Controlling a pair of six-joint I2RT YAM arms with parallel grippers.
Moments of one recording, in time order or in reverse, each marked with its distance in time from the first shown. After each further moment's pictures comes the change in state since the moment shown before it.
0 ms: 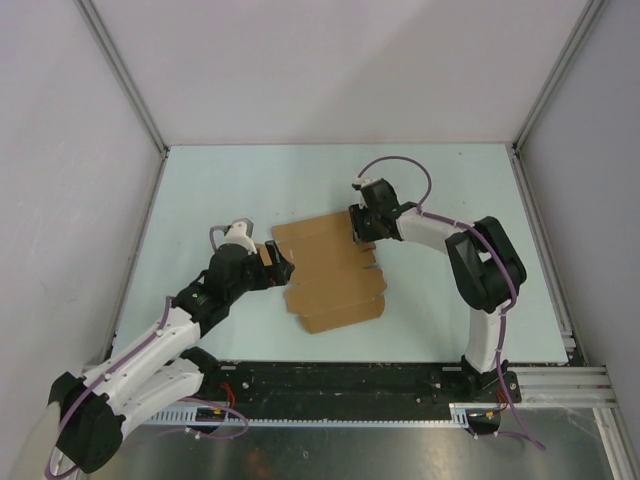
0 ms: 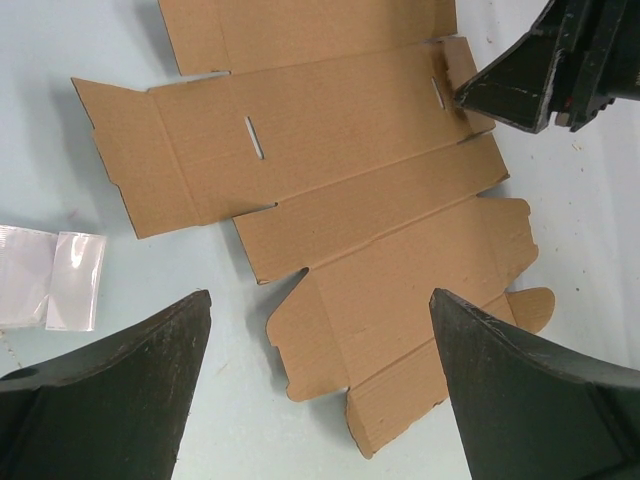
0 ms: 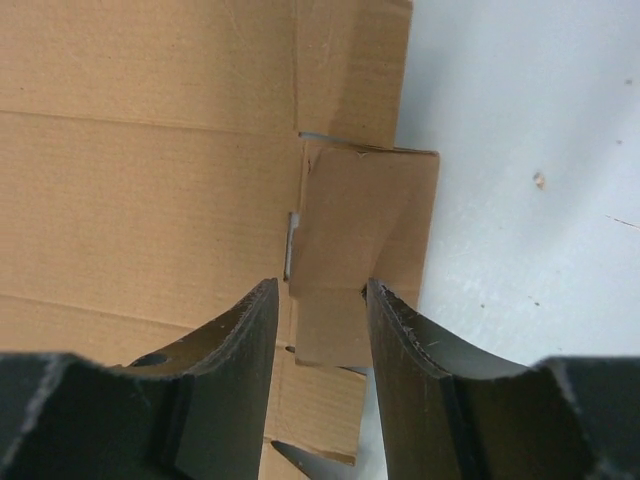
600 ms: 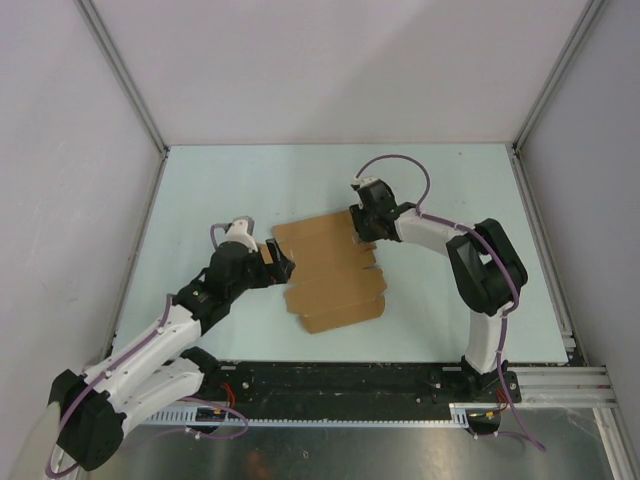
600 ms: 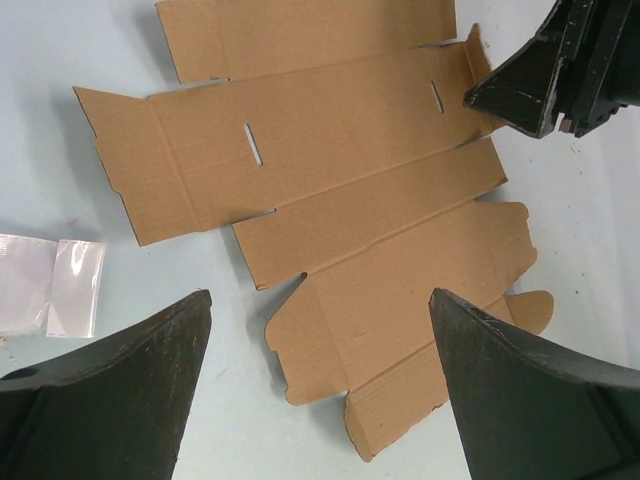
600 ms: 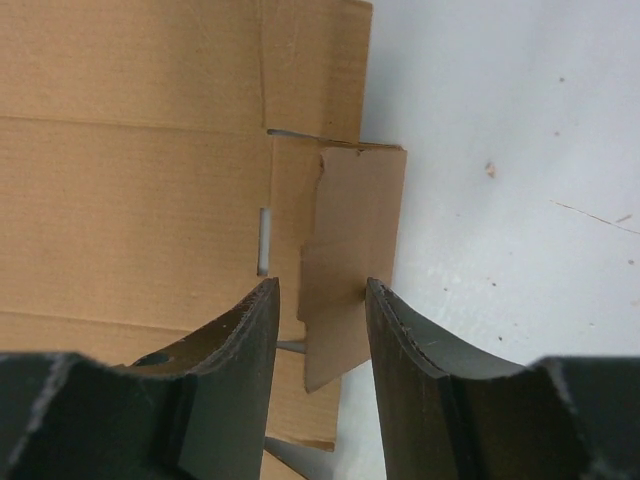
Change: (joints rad) left arm 0.000 0.019 0.019 0.000 -0.002 0.008; right arm 0.022 -0.033 0.001 -0.037 0.111 -0.033
